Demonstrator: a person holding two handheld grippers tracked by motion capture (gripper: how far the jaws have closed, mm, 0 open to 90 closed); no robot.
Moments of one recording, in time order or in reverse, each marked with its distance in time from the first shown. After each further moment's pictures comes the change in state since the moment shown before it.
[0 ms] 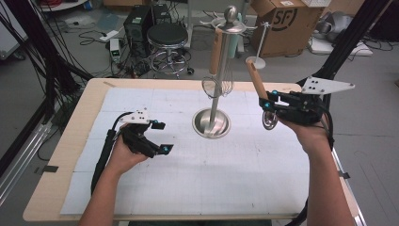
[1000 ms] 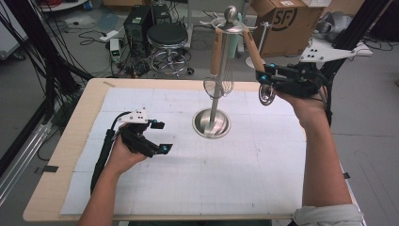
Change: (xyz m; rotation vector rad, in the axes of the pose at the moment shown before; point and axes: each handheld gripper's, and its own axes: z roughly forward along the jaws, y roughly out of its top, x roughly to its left) left arm 0.001 0.000 -0.003 -0.012 0.000 -0.001; right arm -0.022 0.053 0.020 -0.026 -0.009 -0.023
